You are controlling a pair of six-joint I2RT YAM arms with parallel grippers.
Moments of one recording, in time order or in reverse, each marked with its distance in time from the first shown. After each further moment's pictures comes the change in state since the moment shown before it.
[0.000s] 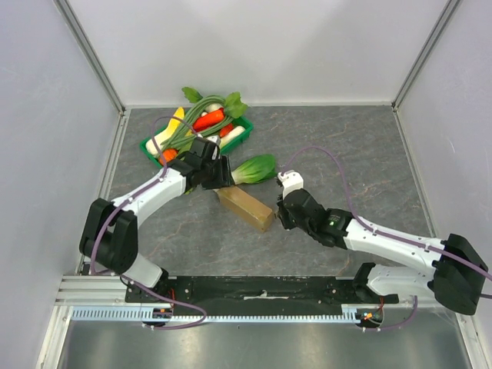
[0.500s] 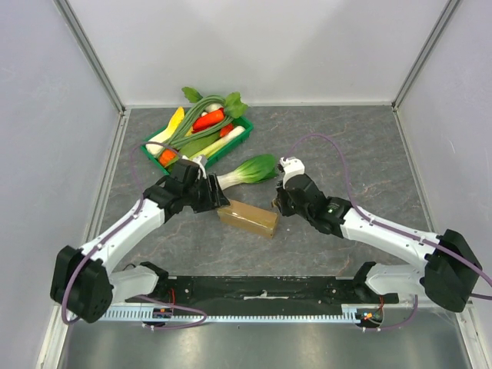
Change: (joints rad) left arm -0.002 -0.350 -0.275 -0.024 0.142 -0.148; right arm -0.102 0.066 0.080 0.049 -0.092 -0.013
